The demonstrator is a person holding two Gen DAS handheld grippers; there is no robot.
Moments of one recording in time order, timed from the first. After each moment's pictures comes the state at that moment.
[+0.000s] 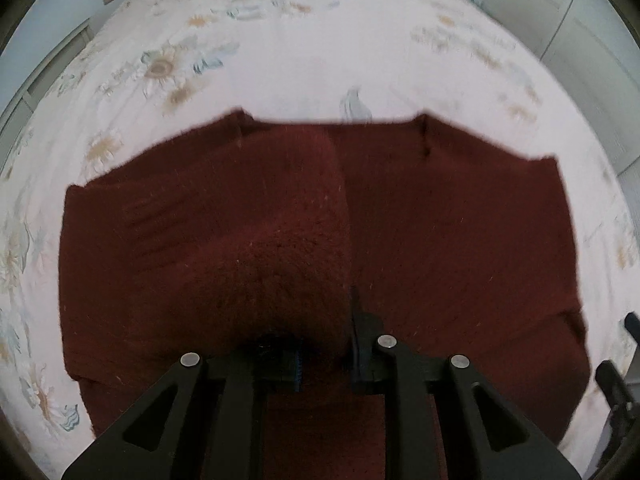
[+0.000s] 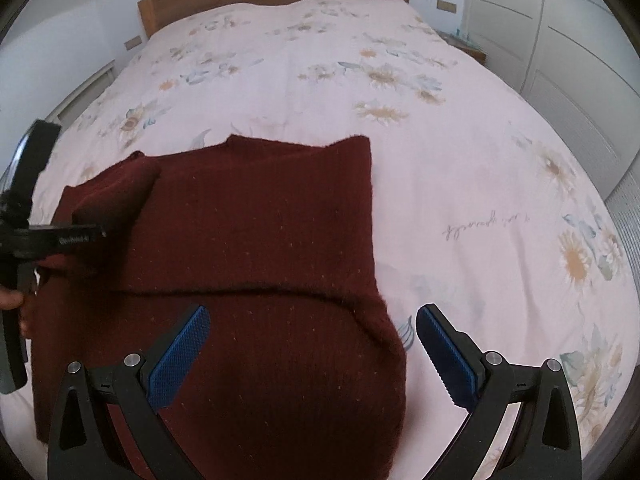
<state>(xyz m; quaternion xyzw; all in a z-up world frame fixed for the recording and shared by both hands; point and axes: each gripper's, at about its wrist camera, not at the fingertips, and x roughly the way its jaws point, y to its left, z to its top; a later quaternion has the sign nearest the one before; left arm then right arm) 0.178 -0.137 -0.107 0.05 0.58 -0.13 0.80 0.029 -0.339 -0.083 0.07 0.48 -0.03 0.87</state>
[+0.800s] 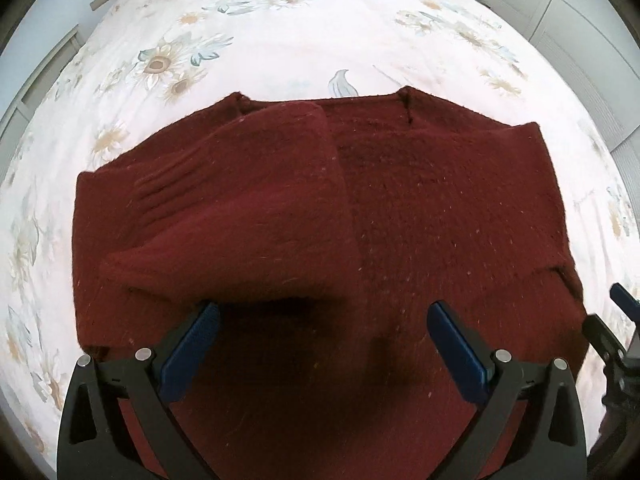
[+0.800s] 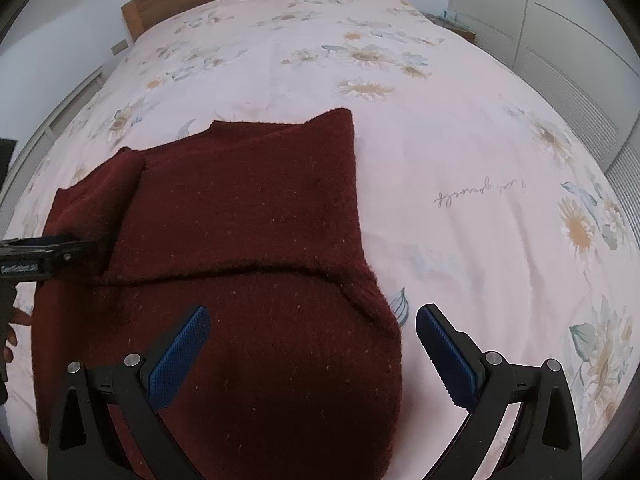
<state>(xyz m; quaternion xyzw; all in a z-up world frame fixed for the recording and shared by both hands) 0.150 -0.104 -0.100 0.08 0.59 -0.14 0.79 0.017 -0.351 -0.098 0.10 0.50 -0.04 0.86</state>
